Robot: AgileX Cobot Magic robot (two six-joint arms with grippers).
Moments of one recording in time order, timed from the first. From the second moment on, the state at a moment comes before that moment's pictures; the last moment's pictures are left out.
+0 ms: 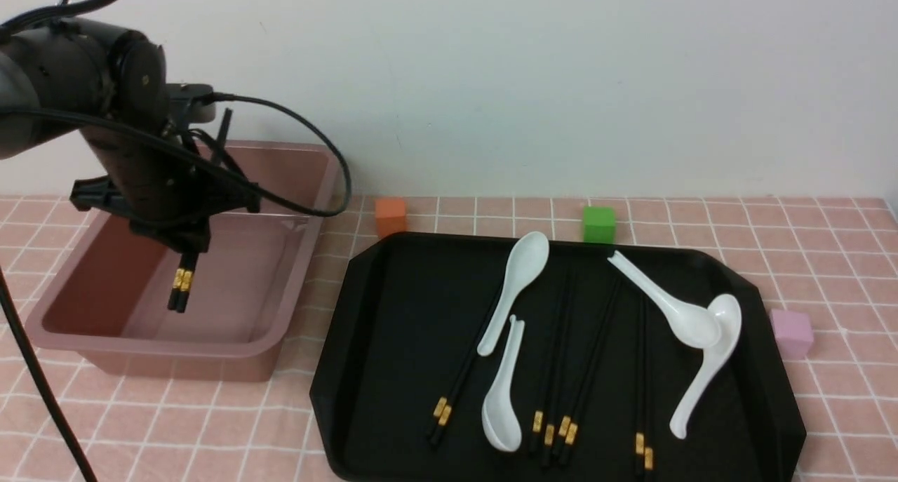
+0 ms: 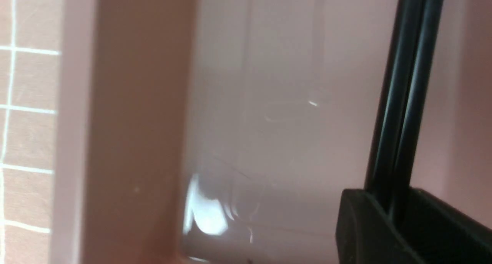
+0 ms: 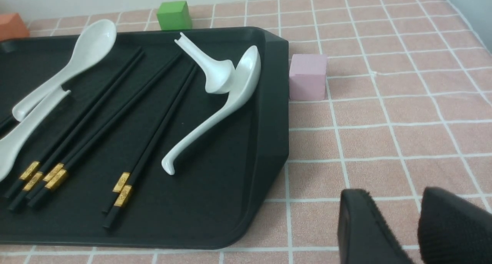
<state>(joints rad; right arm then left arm) 0.04 -0.01 0.01 -0.06 0.39 0.22 -0.12 1.89 -1.53 0.15 0.86 -0.31</state>
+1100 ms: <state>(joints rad) 0.04 -0.01 0.01 -0.06 0.39 0.22 -0.11 0.85 -0.72 -0.01 0.46 -0.31</state>
